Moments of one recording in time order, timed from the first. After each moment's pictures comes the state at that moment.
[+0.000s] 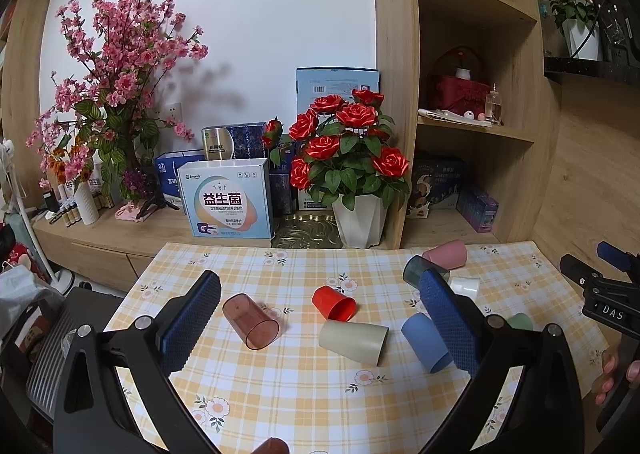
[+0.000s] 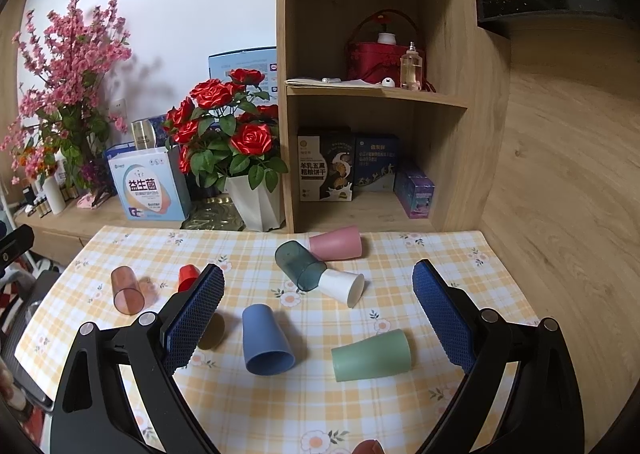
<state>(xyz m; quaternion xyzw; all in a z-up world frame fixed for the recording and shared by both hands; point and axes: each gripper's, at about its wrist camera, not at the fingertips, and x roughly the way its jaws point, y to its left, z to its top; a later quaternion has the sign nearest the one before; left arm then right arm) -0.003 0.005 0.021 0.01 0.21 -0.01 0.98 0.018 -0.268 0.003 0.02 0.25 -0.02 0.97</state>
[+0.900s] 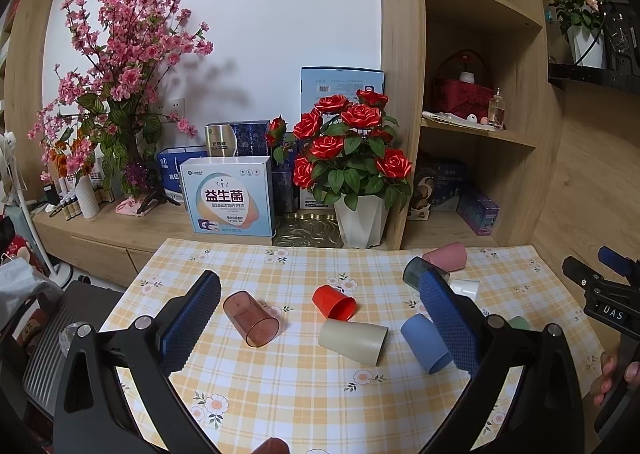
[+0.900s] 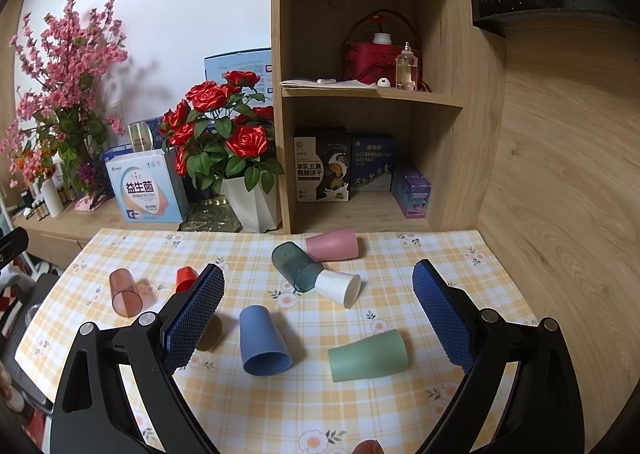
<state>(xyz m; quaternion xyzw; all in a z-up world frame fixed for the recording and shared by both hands) -0.002 0.011 0.019 -0.01 0.22 -0.01 0.98 0.017 -0.274 0.004 0.02 0.25 -0.03 0.97</state>
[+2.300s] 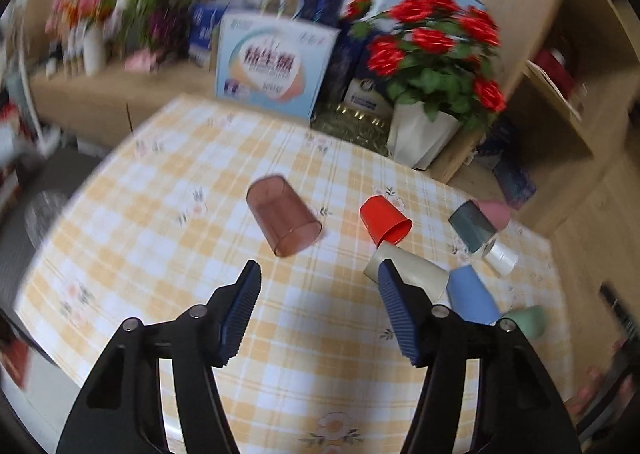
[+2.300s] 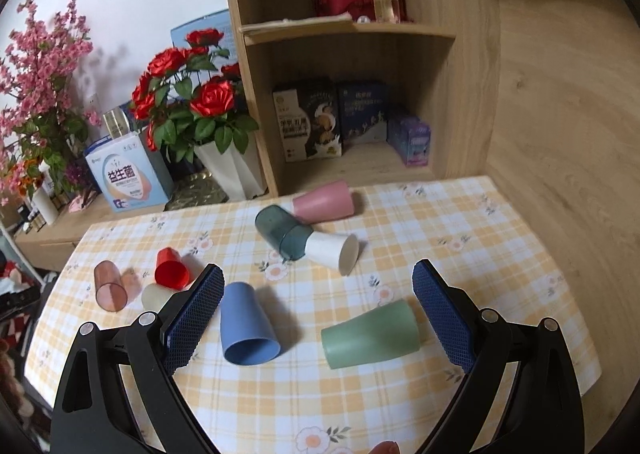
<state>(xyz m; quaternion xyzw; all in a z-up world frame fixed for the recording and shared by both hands) 0.073 0.130 -0.091 -0.18 0.40 0.02 0.90 0.065 -0.307 -0.056 0.09 0.32 -0.02 0.94</state>
